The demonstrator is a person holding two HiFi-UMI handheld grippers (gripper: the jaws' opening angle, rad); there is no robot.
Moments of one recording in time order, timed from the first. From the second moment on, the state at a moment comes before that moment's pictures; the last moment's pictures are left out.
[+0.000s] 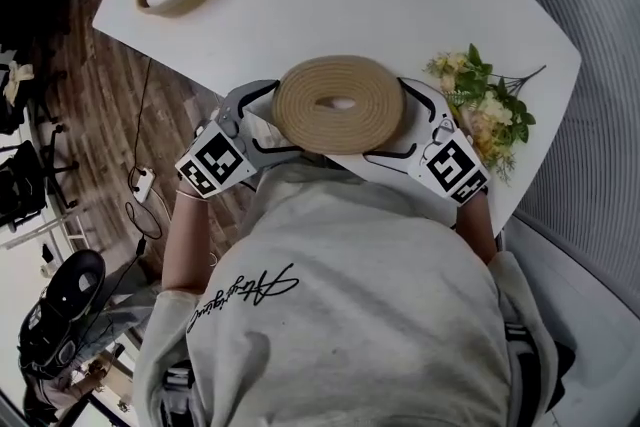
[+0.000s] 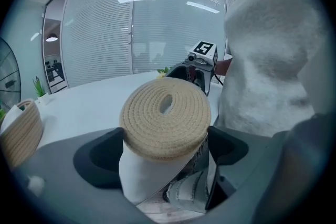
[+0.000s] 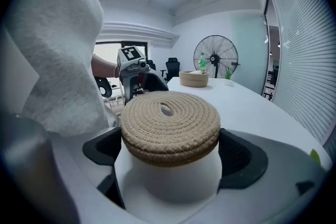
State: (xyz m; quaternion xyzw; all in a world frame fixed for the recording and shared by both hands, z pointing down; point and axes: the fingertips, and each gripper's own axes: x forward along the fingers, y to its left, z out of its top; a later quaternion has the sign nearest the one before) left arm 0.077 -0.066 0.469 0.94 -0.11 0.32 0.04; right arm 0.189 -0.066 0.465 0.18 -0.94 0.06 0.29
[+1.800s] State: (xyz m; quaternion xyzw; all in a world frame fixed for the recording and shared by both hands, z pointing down) left arm -0.052 -0.169 0.417 0.96 -0.10 0.25 0.04; right arm 0.060 -0.165 0.409 0.20 -0.95 0.05 0.22
